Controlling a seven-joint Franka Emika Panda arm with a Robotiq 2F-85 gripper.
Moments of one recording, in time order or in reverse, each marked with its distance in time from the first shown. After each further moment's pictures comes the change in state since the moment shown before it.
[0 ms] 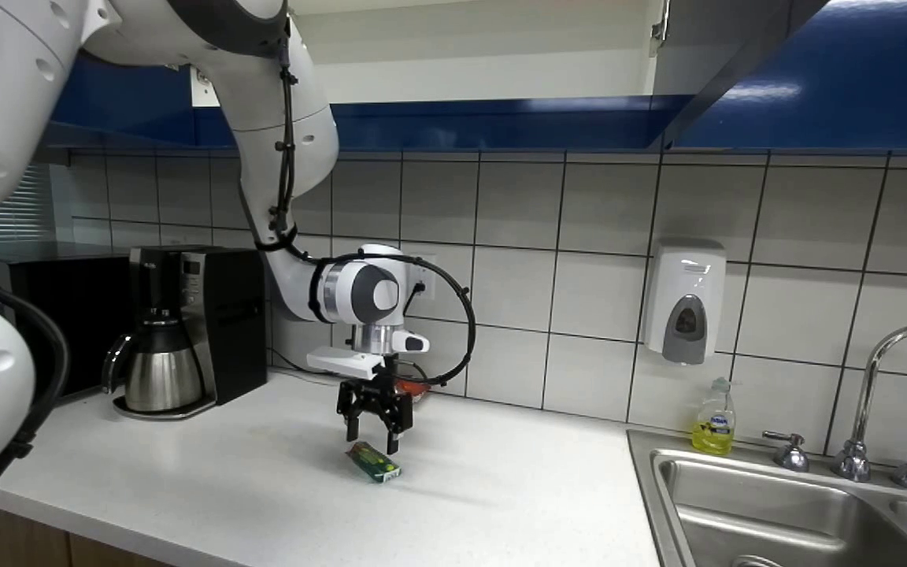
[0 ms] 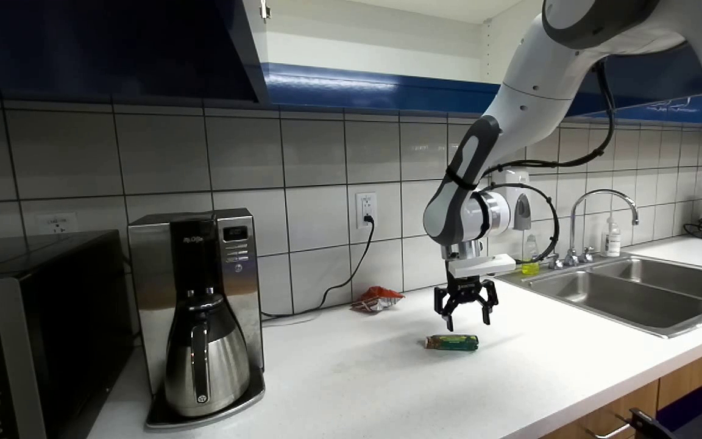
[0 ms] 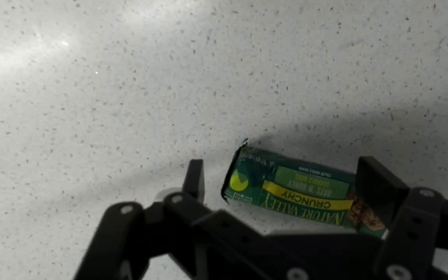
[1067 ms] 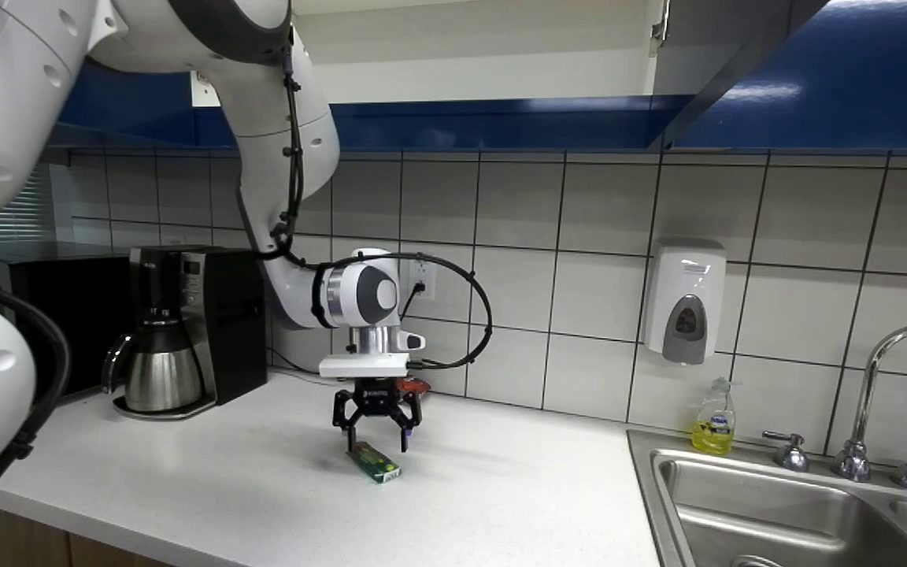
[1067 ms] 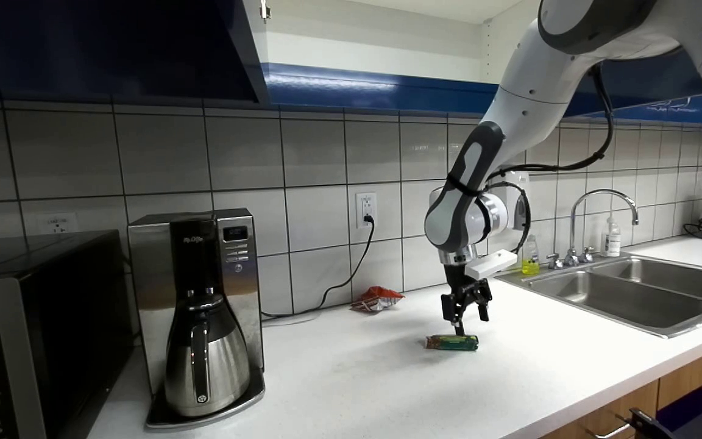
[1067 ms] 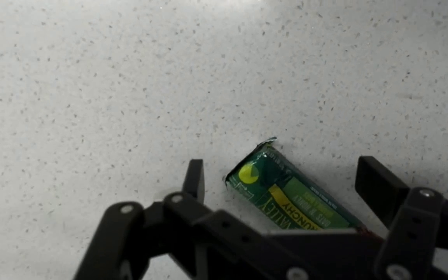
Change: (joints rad) arm 0.003 0.021 0.002 0.018 -0.152 -0.016 -0.314
